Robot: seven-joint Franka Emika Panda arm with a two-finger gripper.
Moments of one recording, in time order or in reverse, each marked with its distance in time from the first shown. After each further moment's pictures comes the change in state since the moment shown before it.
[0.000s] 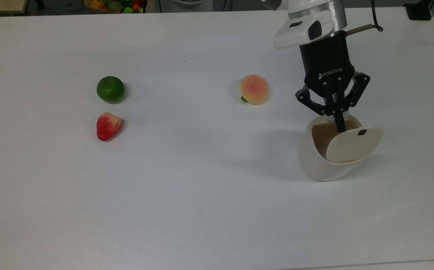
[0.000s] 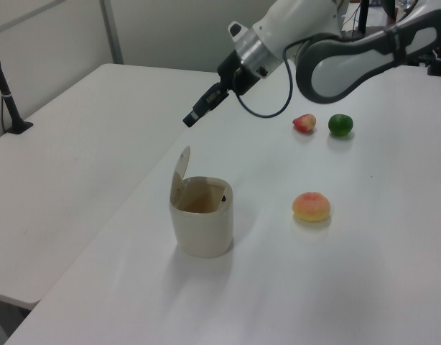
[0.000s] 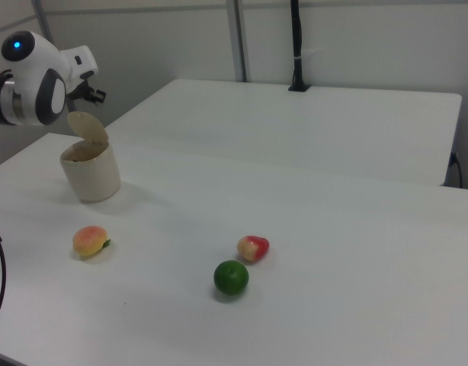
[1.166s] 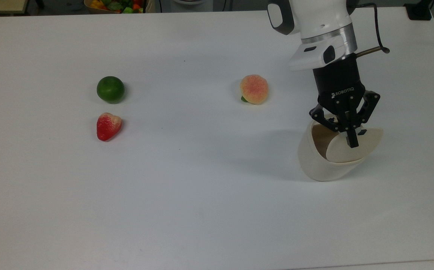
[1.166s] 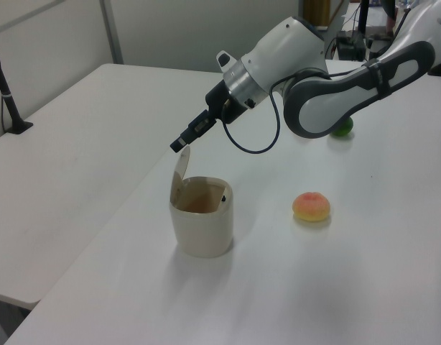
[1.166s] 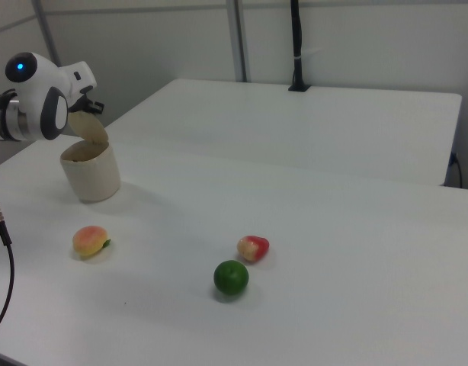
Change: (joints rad) arm 0.035 0.115 0.000 0.057 -0.024 0.089 0.002
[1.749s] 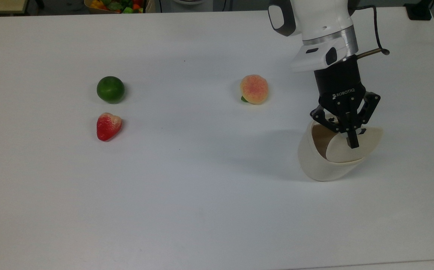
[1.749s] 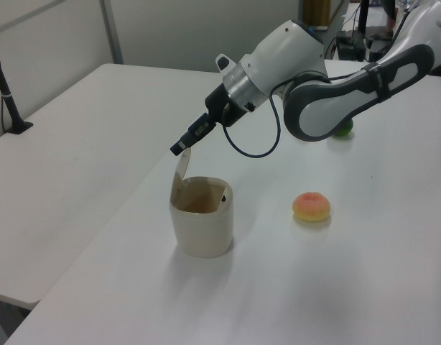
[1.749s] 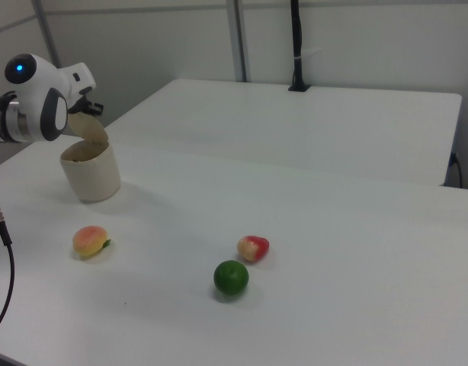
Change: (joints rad) arm 0.003 0.004 0.000 0.000 -0.011 0.000 0.000
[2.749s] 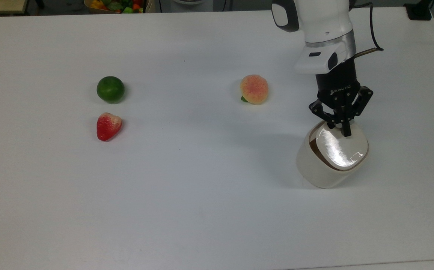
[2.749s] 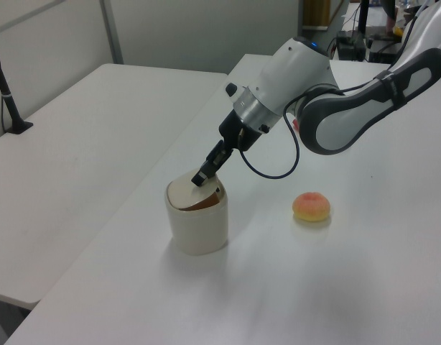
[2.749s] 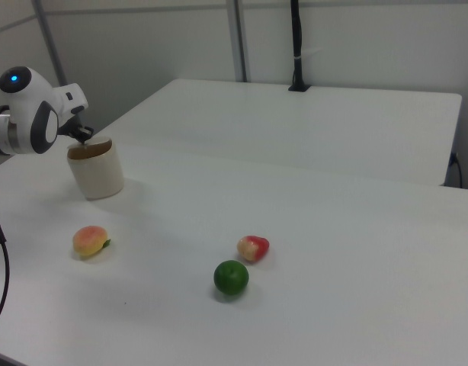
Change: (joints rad) arm -0.006 -0.057 0.049 -0.142 0.000 -0.073 0.000
